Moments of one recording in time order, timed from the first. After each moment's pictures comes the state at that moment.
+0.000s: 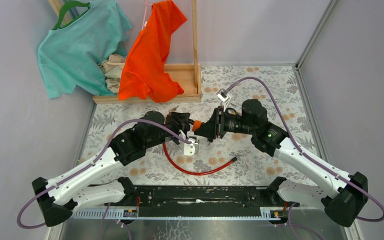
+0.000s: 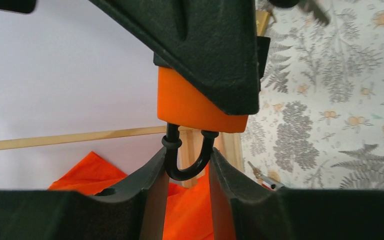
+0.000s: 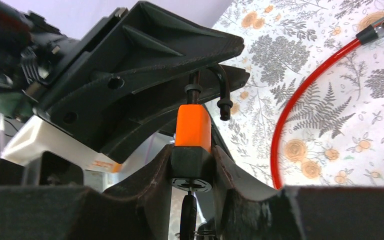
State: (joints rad) left arm -0.90 0.96 0.96 -0.37 0.09 1.20; right arm 0.76 1.07 0.91 -0.08 -0.55 0.64
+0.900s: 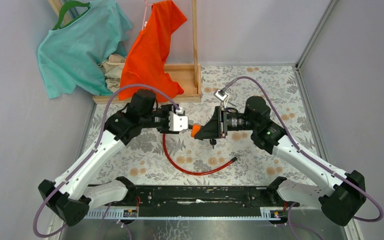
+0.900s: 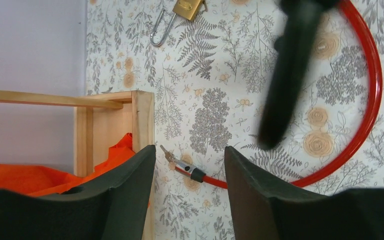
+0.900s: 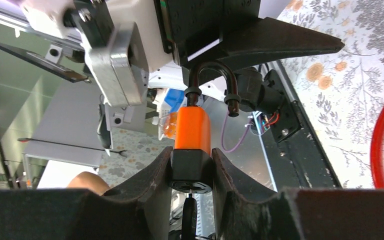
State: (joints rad) left arm -0.57 1.12 1.18 -0.70 0.50 0.97; right arm 0.69 1.09 0.88 0.12 -0.87 1.01
